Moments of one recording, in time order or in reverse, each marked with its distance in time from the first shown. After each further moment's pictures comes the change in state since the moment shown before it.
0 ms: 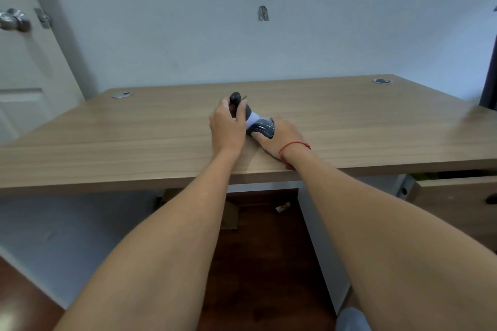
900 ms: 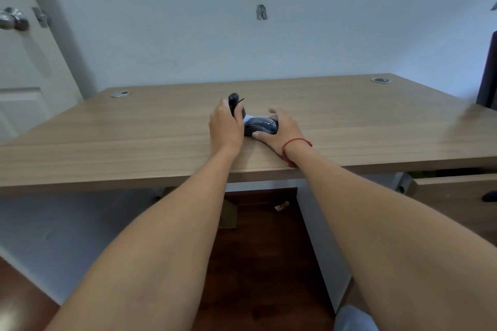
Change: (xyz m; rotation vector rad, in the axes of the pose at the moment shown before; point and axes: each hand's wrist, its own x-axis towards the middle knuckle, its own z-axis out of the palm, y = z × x) left_hand 0.000 -0.006 0.004 0.158 -0.028 0.033; right_hand -0.001 0.005 -0.004 0.270 0.028 -0.026
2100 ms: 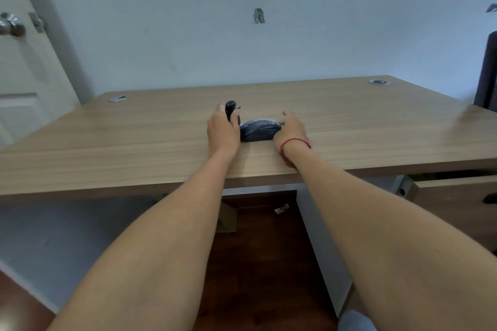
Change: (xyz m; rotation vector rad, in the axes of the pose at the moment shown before) left_hand 0.007 -0.007 0.003 -0.015 -0.057 -0.067; right_hand 0.017 0.002 0.000 -0.033 0.163 0.227
